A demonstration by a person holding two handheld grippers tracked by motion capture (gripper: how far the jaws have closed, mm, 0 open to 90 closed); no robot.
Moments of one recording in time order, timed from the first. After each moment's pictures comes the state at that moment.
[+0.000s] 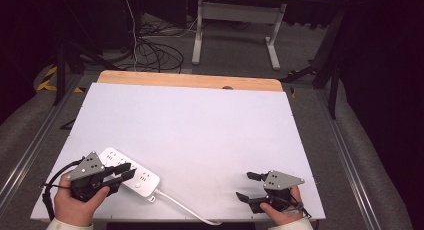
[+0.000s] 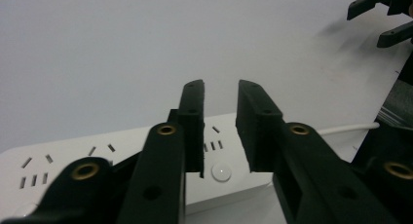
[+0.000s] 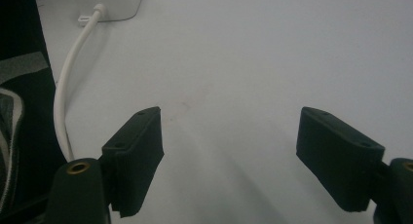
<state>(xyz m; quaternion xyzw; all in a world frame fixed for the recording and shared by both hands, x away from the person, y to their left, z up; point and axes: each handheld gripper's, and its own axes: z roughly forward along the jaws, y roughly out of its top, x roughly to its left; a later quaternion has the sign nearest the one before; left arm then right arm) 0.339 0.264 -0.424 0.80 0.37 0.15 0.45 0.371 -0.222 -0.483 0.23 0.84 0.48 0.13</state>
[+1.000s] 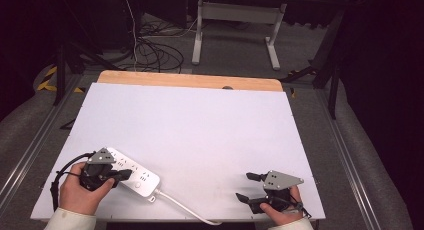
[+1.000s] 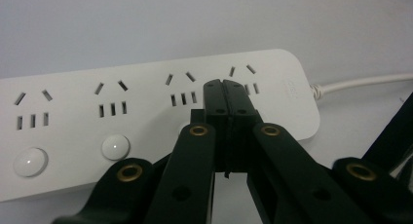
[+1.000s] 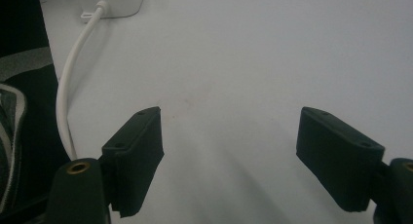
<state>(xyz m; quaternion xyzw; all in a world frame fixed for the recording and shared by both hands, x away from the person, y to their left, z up) 0.365 0.262 -0.435 0.84 0.42 0.09 0.33 0.371 -0.221 -0.484 0.23 0.84 0.47 0.12</state>
